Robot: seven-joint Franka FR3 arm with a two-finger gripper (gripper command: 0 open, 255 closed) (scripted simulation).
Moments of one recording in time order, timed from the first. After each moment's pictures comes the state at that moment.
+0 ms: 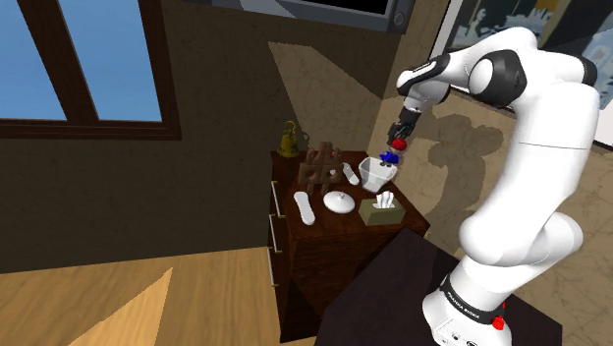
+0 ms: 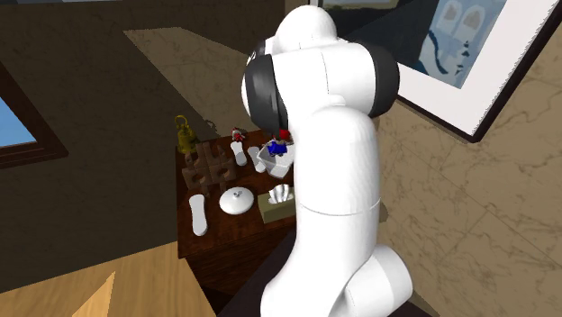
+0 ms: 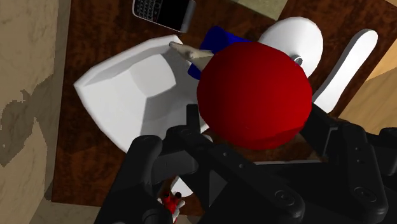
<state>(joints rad) -0.56 0.32 -0.25 -1.76 0.25 2.07 -0.73</state>
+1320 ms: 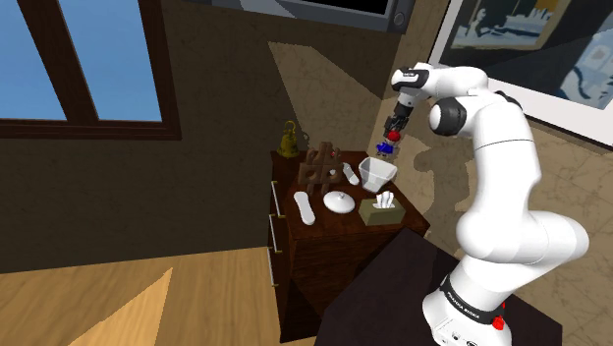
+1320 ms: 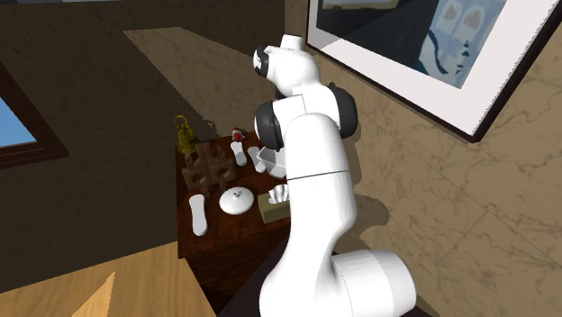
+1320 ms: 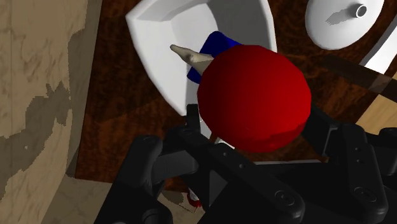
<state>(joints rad) -0.69 0.83 -0.22 -0.98 0.31 1.79 -0.73</state>
